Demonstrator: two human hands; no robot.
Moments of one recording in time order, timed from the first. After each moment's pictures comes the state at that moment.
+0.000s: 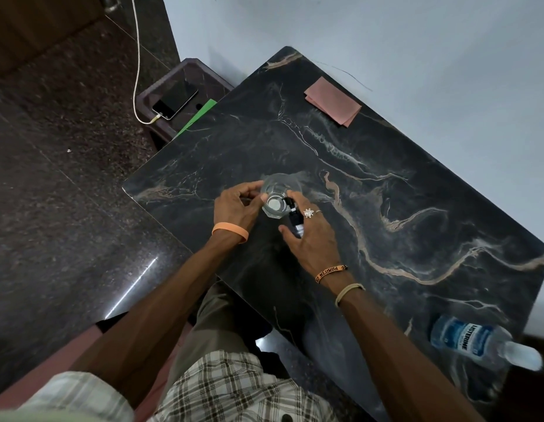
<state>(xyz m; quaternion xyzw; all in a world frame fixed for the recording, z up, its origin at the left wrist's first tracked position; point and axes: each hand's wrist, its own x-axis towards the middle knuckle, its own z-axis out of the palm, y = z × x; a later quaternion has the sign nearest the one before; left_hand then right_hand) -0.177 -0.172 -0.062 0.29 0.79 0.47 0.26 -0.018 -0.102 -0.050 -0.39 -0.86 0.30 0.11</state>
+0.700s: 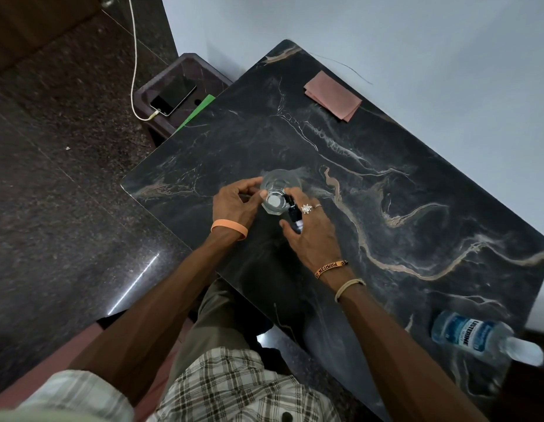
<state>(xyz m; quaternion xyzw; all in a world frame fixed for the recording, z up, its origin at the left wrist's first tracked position) -0.178 -0.171 -0.063 0.29 0.80 0.46 0.26 -0.021 -0.102 -0.046 -0.39 -0.87 0.29 0.11</state>
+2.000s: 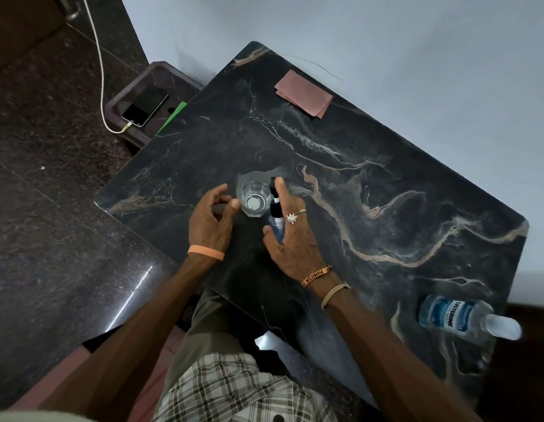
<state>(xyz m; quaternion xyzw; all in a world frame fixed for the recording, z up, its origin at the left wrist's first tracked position) -0.162 -0.190 -0.069 0.28 0.79 0.49 0.24 -0.008 -0.111 -0.044 -0.34 -0.83 0.40 0.21</state>
